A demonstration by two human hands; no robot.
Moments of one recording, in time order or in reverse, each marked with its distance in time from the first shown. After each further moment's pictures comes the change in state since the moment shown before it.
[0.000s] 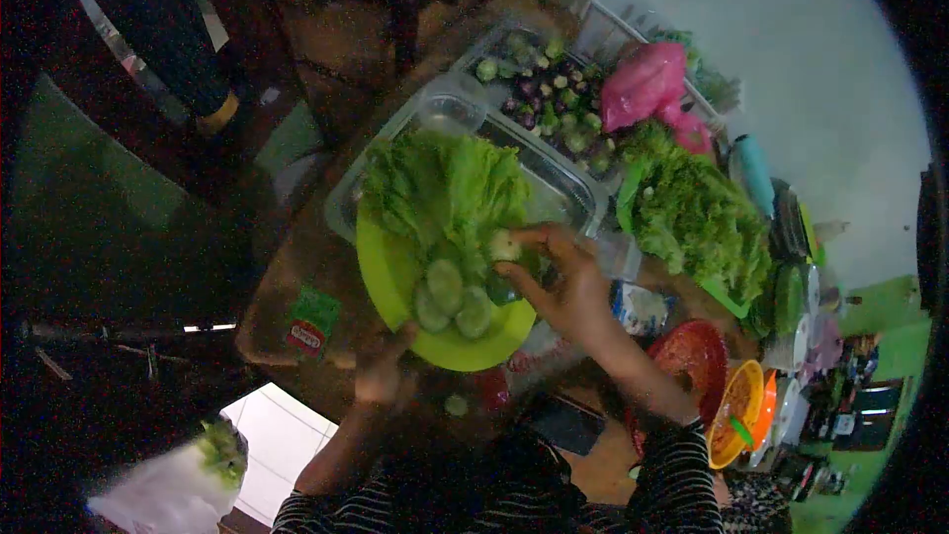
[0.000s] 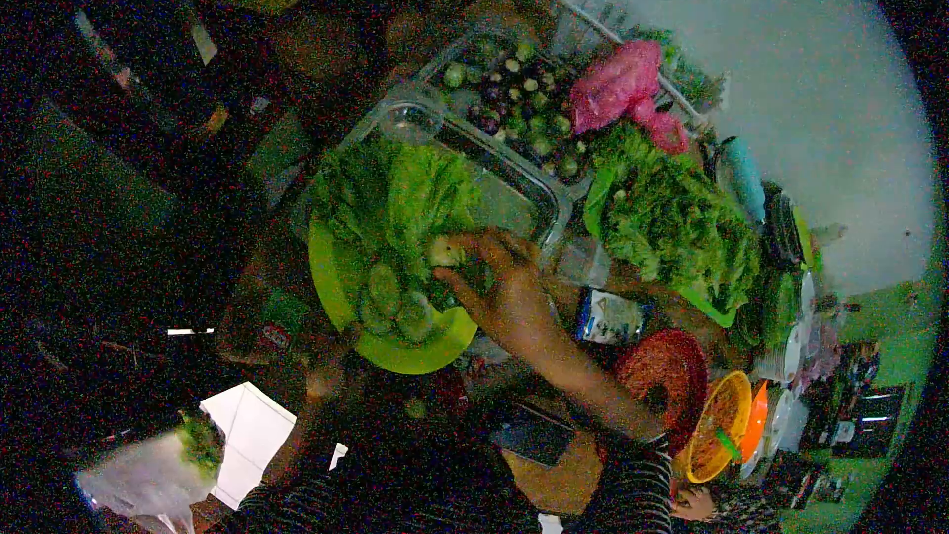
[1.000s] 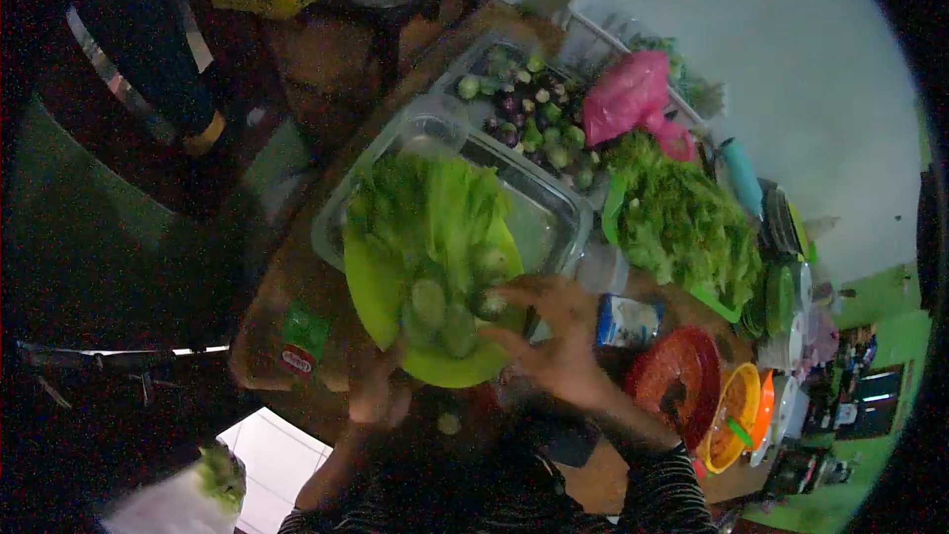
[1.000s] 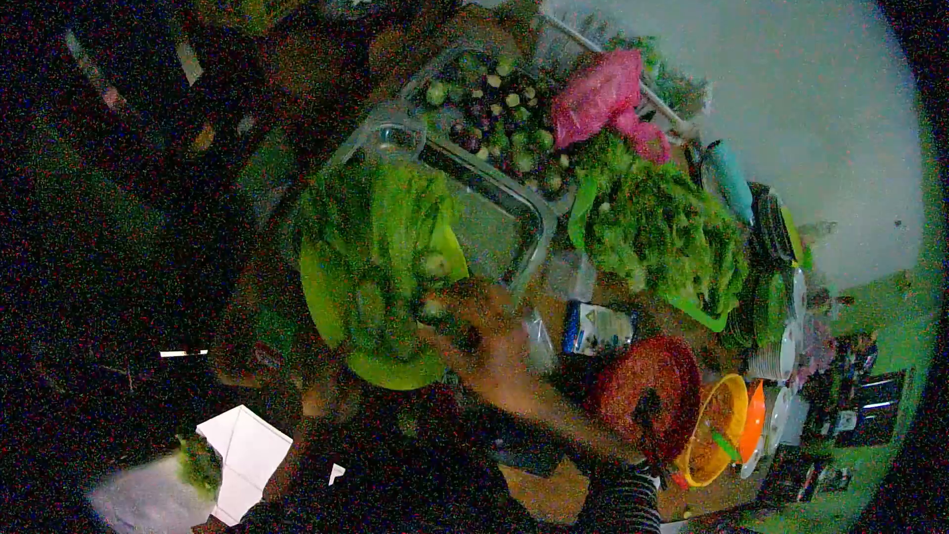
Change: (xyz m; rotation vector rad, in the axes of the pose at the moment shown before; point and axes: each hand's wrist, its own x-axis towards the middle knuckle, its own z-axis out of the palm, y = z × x) left_hand -0.005 -0.009 -0.032 1.414 -0.106 0.739; right_hand -0.035 -0.021 0.000 -0.024 0.099 -0.039
